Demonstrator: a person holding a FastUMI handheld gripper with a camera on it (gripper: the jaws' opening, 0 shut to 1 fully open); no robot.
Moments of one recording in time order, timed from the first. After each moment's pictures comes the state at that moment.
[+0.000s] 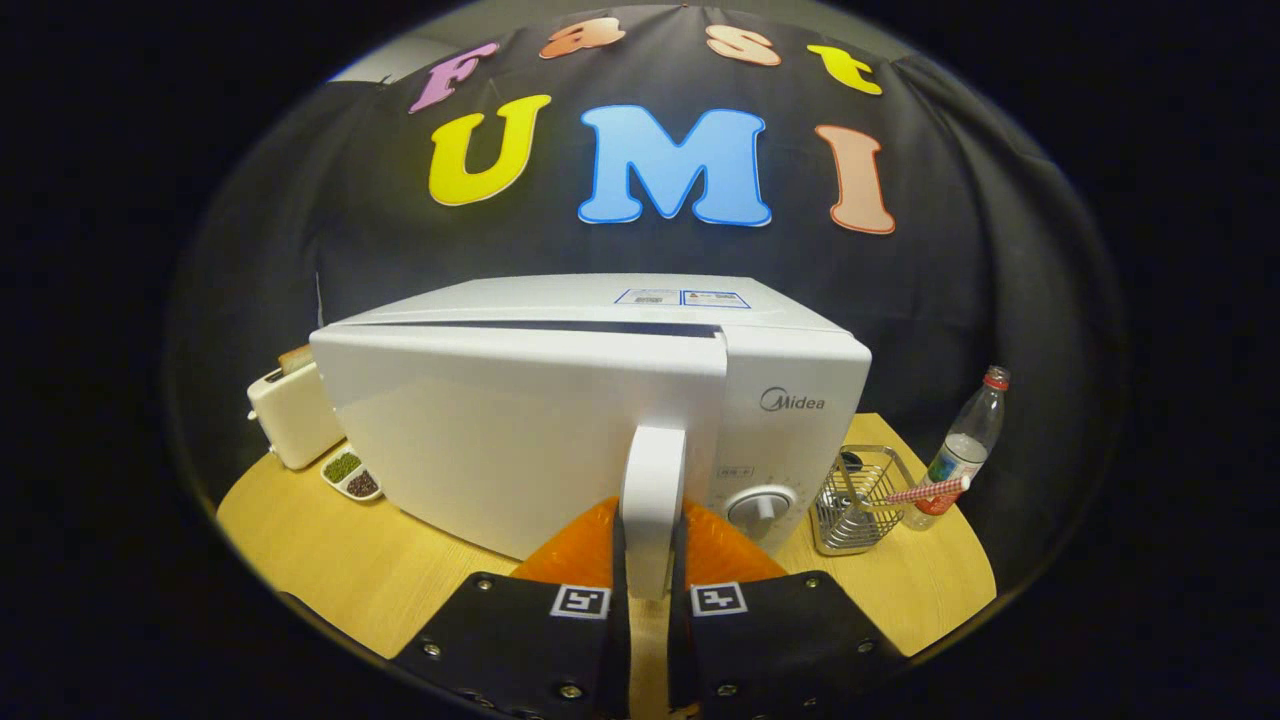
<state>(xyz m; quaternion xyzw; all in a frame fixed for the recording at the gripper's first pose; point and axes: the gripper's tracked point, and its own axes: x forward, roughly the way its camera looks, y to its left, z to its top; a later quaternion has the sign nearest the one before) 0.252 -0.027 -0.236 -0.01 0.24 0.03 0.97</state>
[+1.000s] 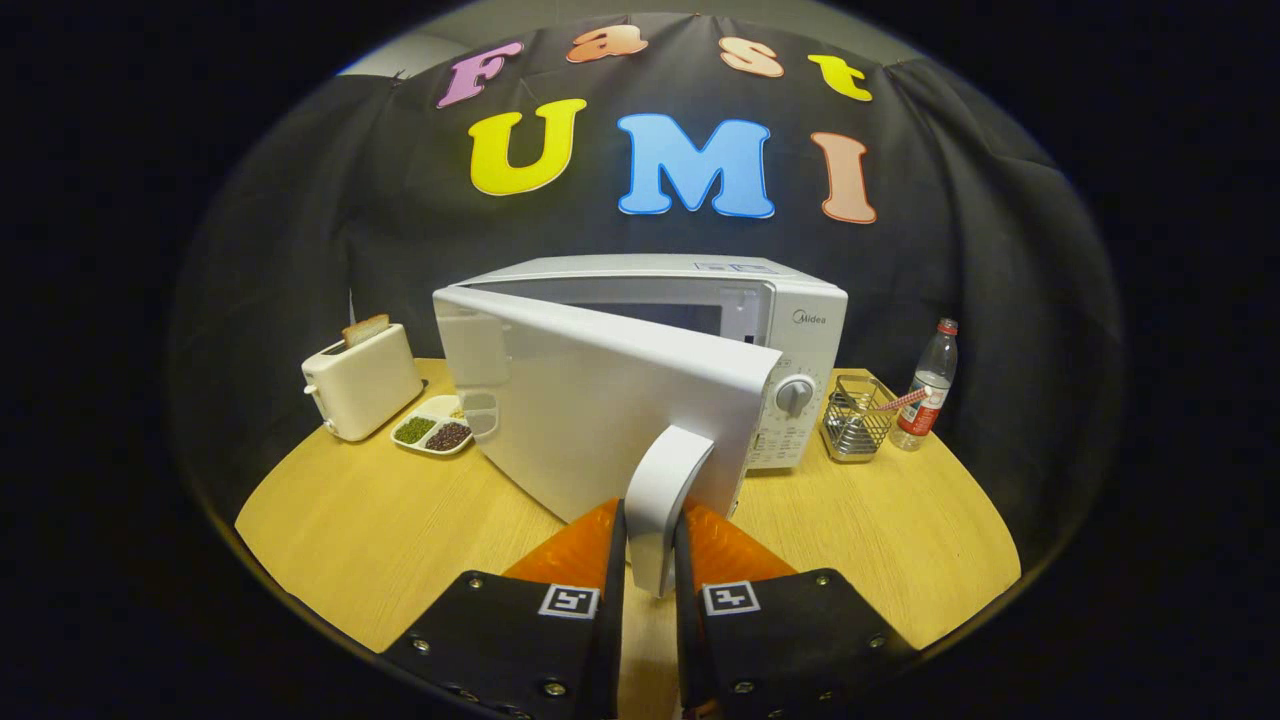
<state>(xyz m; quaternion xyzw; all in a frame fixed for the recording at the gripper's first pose) 0.121 0.058 -0.223 0.01 0.27 0.01 0.96</state>
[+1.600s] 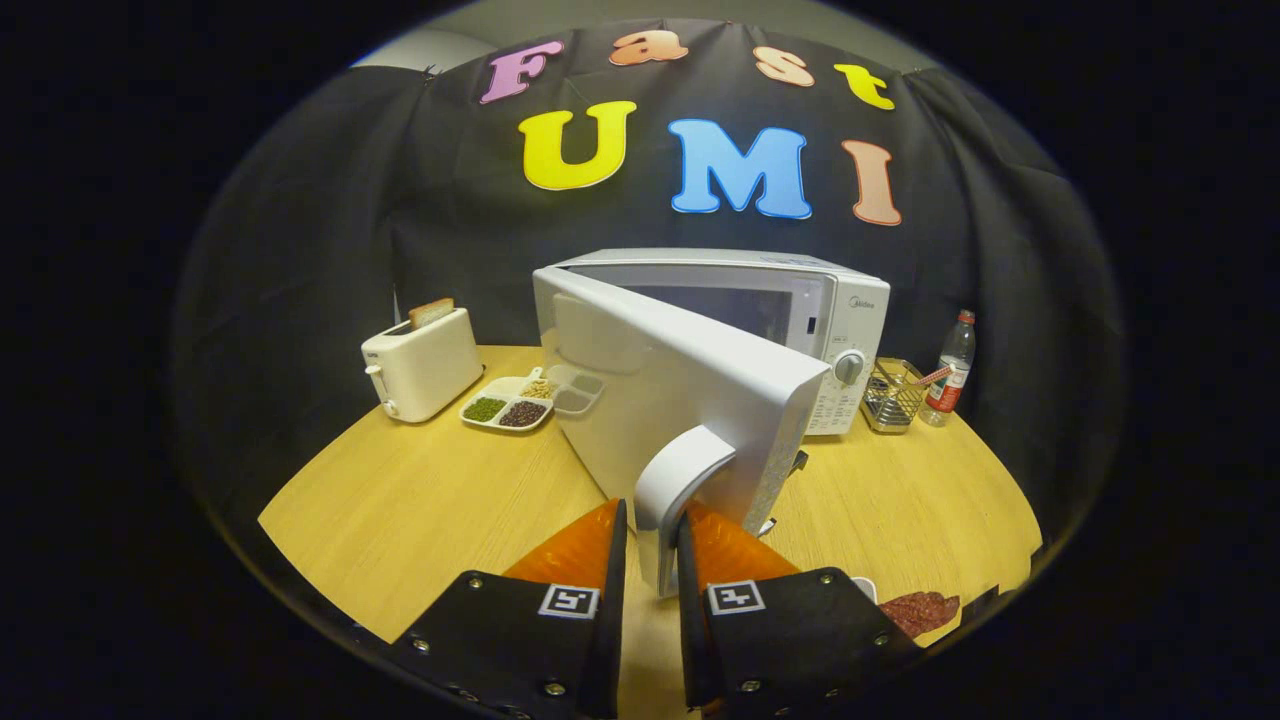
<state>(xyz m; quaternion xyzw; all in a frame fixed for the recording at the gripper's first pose) 0.064 0.144 -0.220 0.01 0.27 0.05 0.96</state>
